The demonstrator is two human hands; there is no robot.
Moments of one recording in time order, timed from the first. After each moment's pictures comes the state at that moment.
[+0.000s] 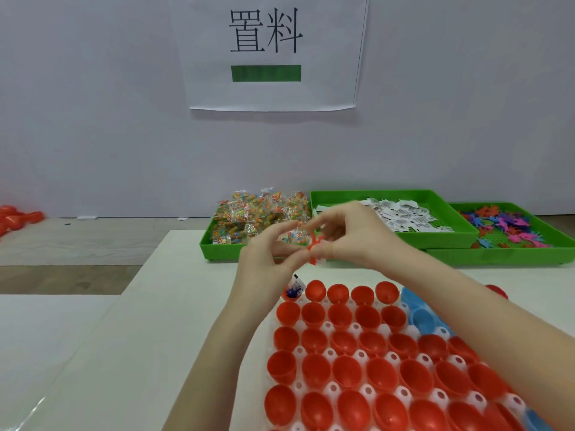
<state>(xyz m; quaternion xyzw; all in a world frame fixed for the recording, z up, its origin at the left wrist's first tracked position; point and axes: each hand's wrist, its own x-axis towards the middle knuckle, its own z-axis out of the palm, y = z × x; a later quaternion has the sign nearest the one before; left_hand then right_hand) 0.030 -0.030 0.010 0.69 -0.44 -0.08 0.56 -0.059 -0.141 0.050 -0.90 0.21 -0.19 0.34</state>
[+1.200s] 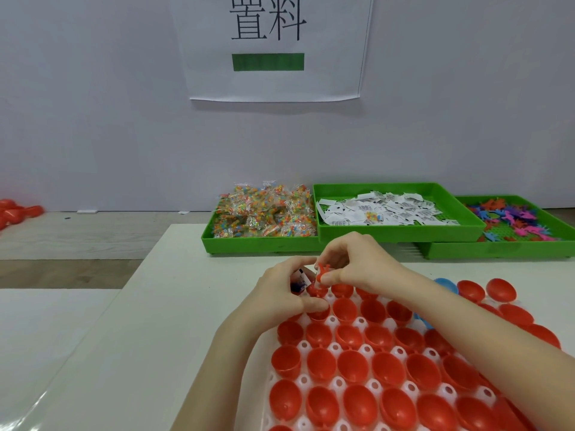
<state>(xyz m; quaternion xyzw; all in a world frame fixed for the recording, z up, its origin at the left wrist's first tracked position) 0.043 -0.036 -0.032 0.75 -0.48 -0.23 0.40 -0.061 -0.148 0.005 -0.90 0.25 -0.11 0.33</state>
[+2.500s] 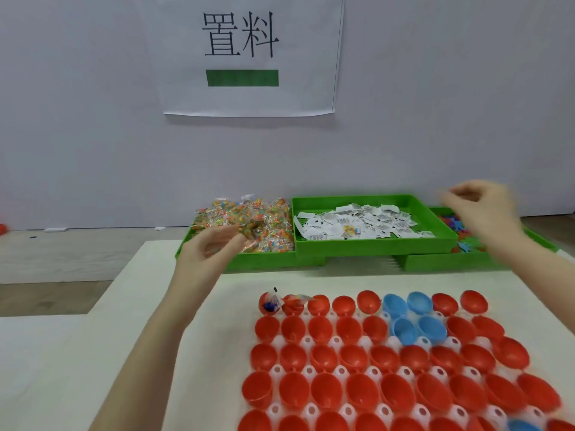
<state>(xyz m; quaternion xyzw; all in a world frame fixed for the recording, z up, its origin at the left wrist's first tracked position) 0.081 -0.027 0.003 0.70 -0.35 -0.10 0.61 -0.156 -0.274 0.041 -0.74 0.44 -0.43 0.28</state>
